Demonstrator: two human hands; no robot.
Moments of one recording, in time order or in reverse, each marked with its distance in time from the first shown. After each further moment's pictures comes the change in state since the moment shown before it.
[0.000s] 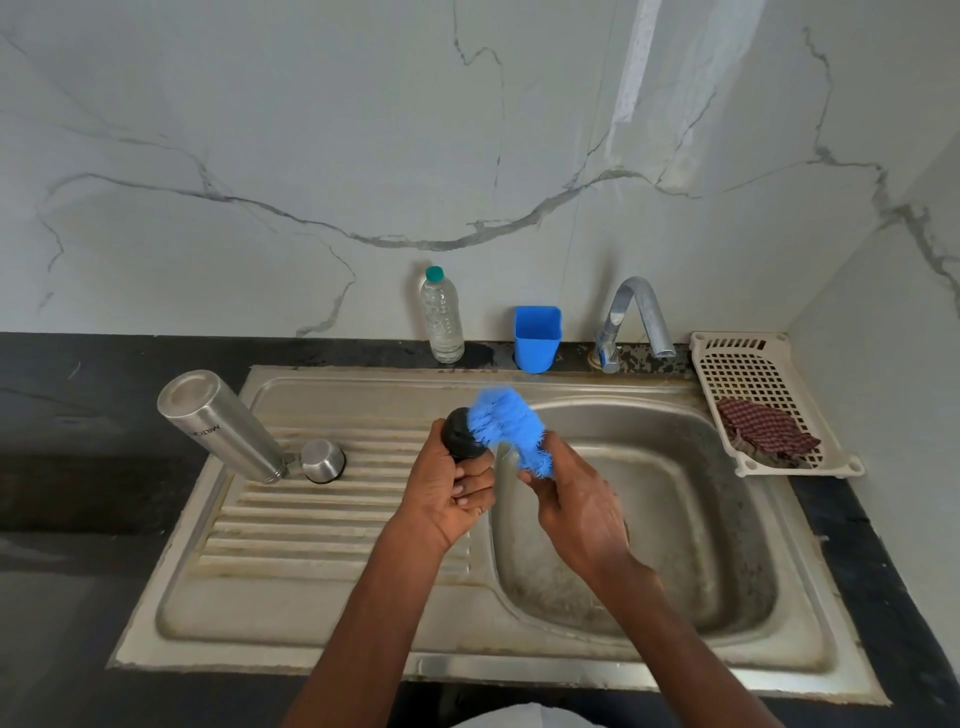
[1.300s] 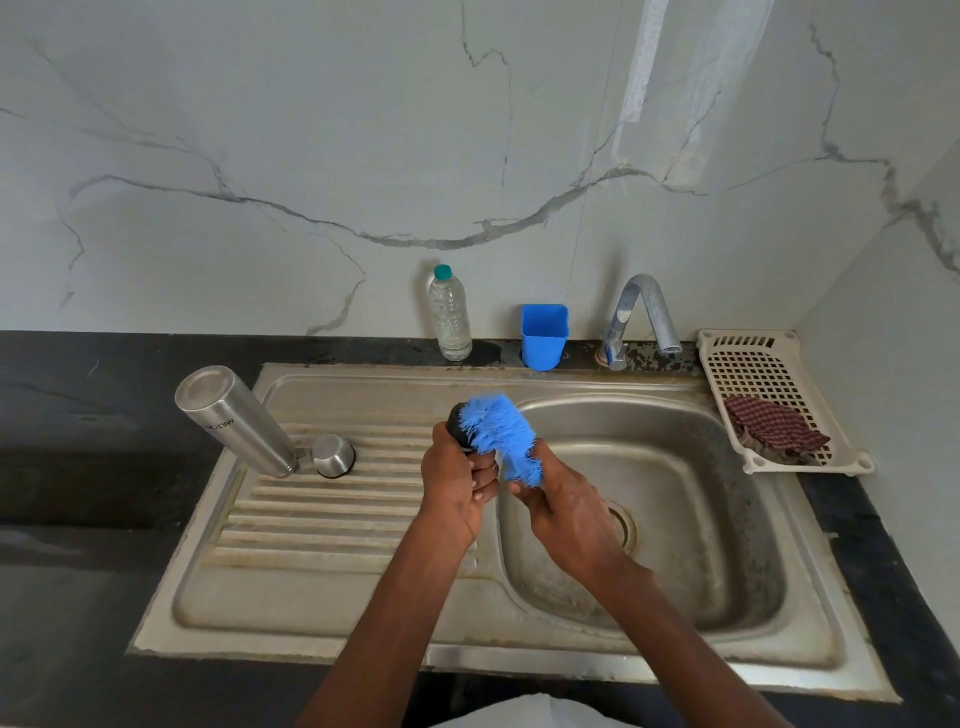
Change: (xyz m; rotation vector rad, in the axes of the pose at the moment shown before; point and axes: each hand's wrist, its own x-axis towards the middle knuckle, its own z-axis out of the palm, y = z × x) left_hand -0.004 -0.011 0.013 0.152 0.278 0.219; right_hand -0.006 -0.007 0.009 0.116 -0.152 0.071
